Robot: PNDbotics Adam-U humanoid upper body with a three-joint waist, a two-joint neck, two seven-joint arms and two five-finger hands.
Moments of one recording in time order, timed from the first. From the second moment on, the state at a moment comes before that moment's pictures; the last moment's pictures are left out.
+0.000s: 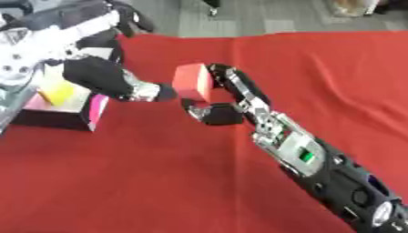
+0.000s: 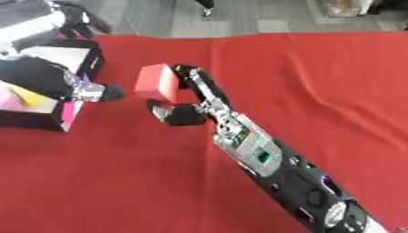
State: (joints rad) left arm -0.91 0.58 -0.54 -1.89 -0.53 0.50 -0.71; right arm -0.57 -0.32 0.55 -1.63 0.00 0.22 -0.25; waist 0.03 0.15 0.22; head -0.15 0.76
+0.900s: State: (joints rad) left arm -0.92 0.49 -0.57 -1.82 -0.70 0.46 -0.76; right arm -0.58 -0.31 0.58 -1.66 0.11 0.15 -0.18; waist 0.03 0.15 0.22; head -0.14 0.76
